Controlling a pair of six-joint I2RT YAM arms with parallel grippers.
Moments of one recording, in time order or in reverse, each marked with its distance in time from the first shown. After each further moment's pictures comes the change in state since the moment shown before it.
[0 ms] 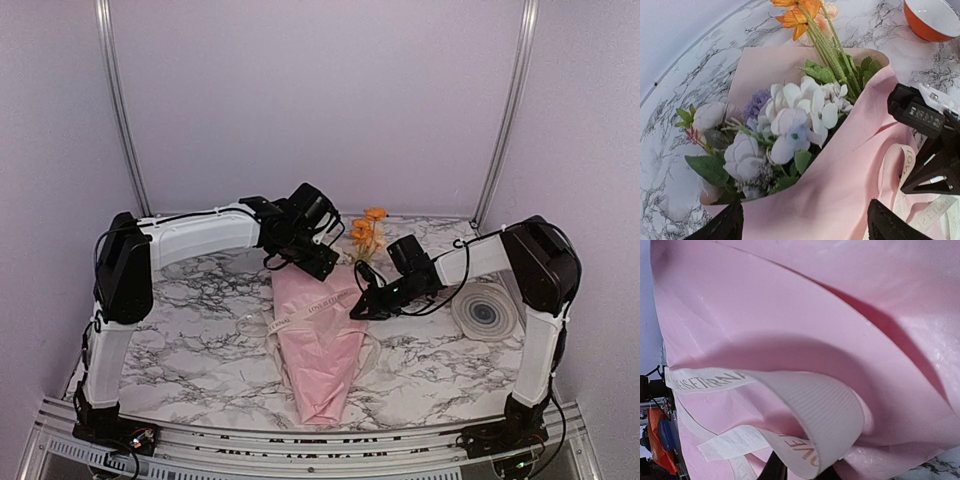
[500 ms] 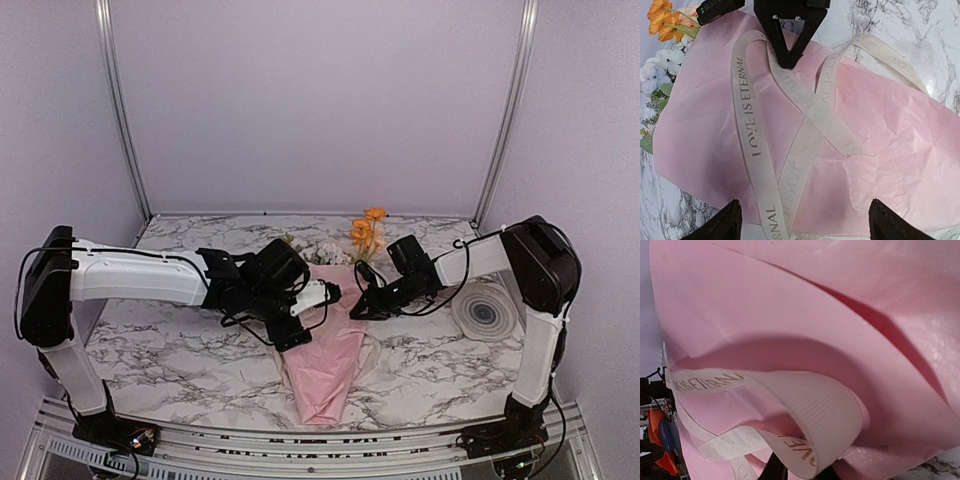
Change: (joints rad) left arm -0.176 -0.454 -0.708 0.210 0.088 0.412; right arm 0.000 0.000 -0.003 0.008 0.002 0.009
